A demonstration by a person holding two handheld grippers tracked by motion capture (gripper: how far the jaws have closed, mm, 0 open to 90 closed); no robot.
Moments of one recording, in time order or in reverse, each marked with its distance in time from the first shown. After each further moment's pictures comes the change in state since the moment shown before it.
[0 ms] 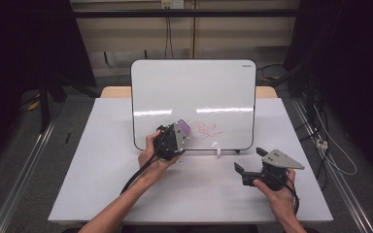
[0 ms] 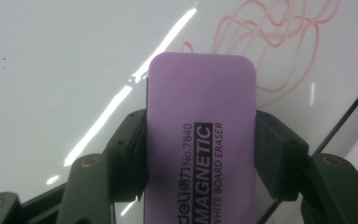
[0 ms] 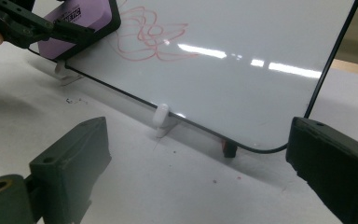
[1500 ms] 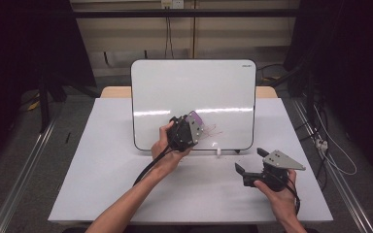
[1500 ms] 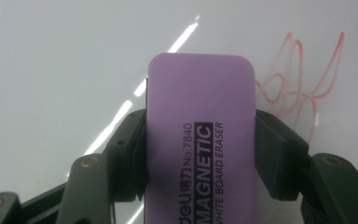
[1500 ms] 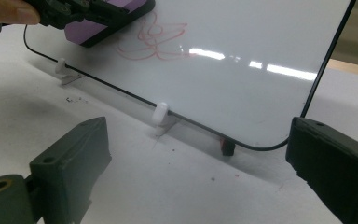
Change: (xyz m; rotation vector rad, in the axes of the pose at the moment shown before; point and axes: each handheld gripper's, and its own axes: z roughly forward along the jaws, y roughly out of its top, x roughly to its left) left arm -0.009 0.039 0.018 -0.039 0.015 0.016; right arm 0.000 -0.001 -0.003 -0.002 0.001 -0.005
